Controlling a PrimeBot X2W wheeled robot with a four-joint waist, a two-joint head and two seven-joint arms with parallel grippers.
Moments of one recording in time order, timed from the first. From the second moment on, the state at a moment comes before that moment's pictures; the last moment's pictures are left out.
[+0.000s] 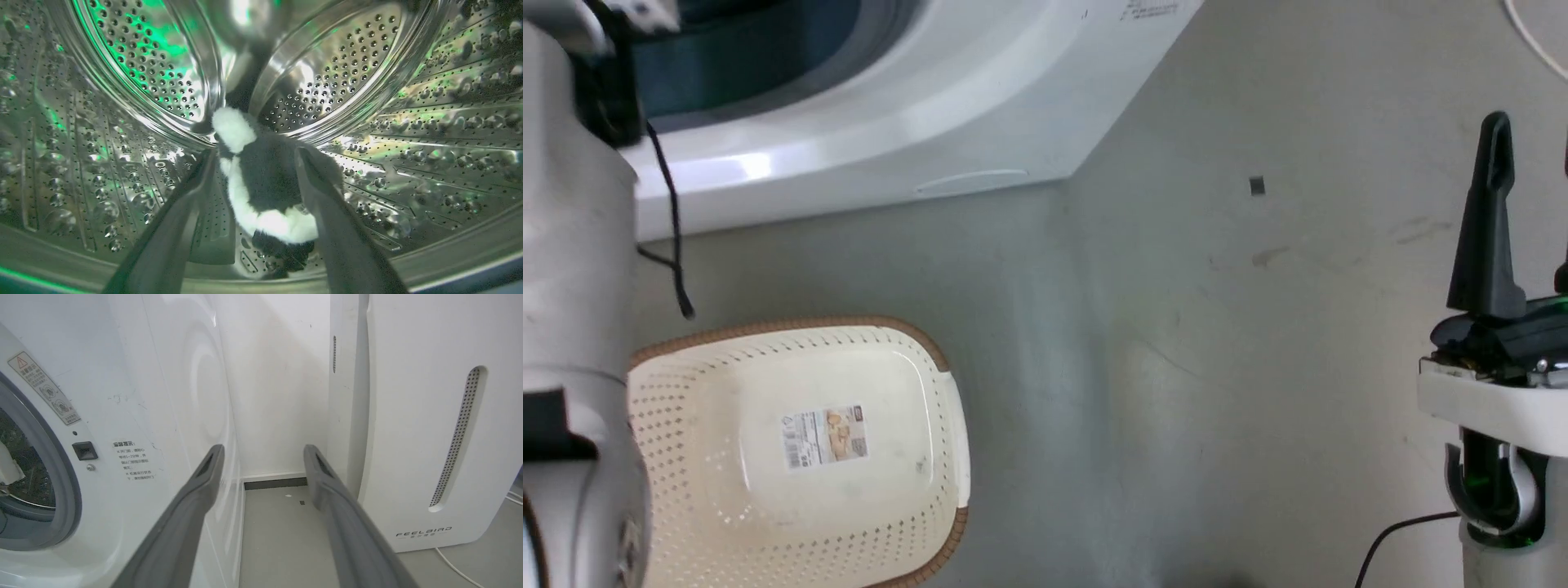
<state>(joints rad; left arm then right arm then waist) -1.29 0.33 -0.09 0.97 -0.22 0.07 -0.26 -0.31 -0.05 -0.05 -0.25 0.28 0.13 -0.26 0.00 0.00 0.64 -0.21</state>
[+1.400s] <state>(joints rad) -0.29 0.10 0.03 0.26 -0.08 0.01 -0.26 0.01 -0.05 -0.09 -0.18 0.20 0.13 -0.26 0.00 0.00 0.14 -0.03</state>
